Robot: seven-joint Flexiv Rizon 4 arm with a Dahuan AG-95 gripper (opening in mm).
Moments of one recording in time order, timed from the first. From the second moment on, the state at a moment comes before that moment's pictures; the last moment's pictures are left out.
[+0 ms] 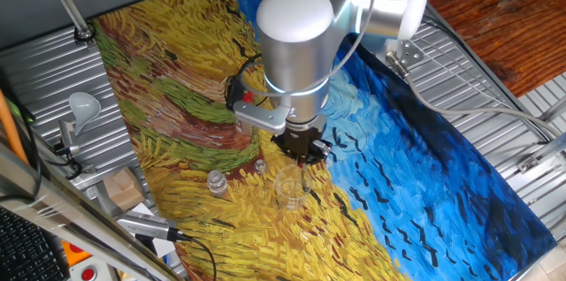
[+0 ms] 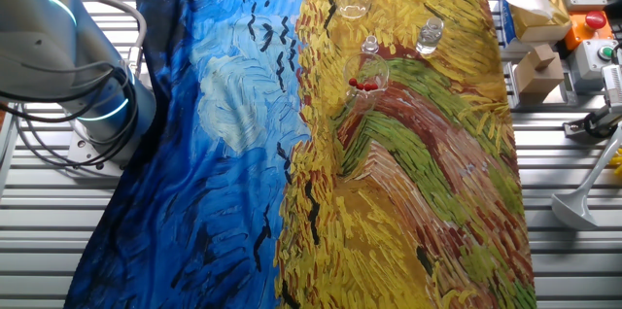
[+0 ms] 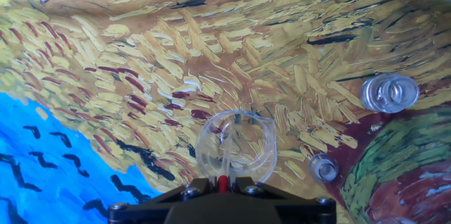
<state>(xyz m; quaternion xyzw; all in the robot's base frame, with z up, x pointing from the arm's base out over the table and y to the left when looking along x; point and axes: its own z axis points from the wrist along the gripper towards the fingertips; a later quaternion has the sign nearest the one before) 0.431 0.288 0.180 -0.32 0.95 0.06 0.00</state>
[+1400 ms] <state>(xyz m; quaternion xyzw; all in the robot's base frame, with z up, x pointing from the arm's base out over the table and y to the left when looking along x) 0.432 0.292 0.151 -0.32 0.95 0.05 0.01</state>
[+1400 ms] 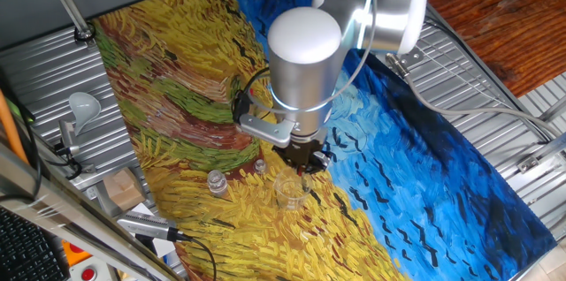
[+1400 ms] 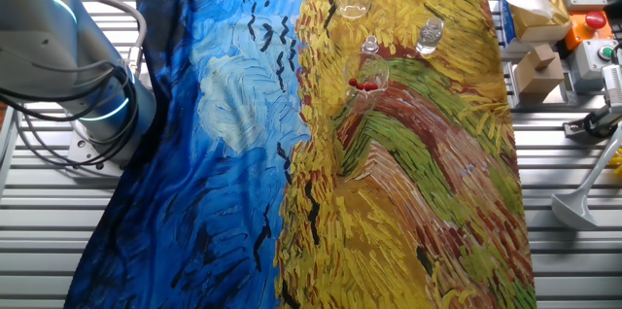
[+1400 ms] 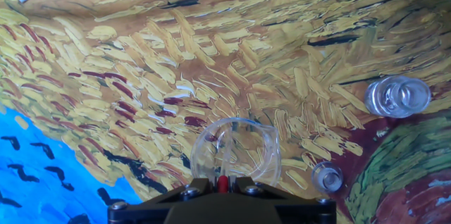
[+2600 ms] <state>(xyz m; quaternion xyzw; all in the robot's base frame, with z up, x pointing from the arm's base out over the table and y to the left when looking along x) 0.436 0.291 0.138 -0.32 0.95 0.02 0.00</state>
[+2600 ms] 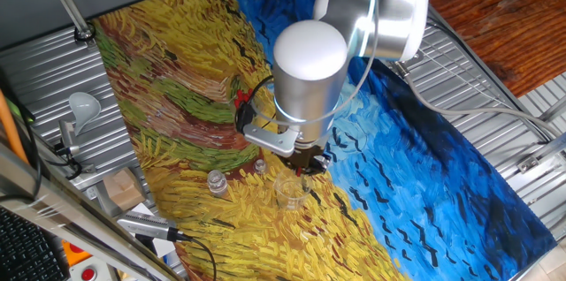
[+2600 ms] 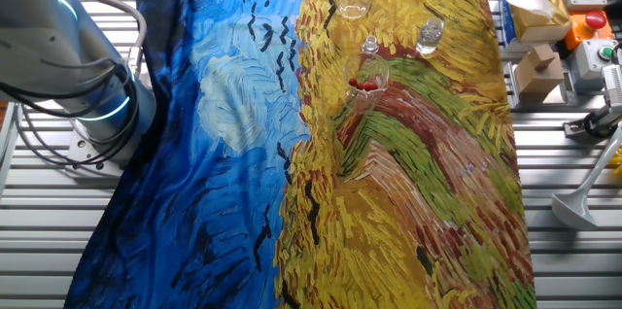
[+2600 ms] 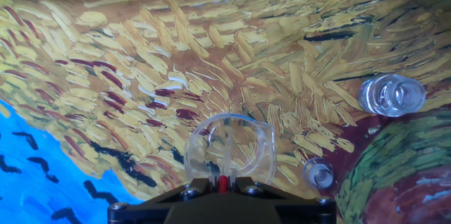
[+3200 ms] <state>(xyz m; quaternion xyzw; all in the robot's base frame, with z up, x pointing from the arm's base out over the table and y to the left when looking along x) 0.438 0.290 0.127 -0.32 0.95 0.02 0.00</state>
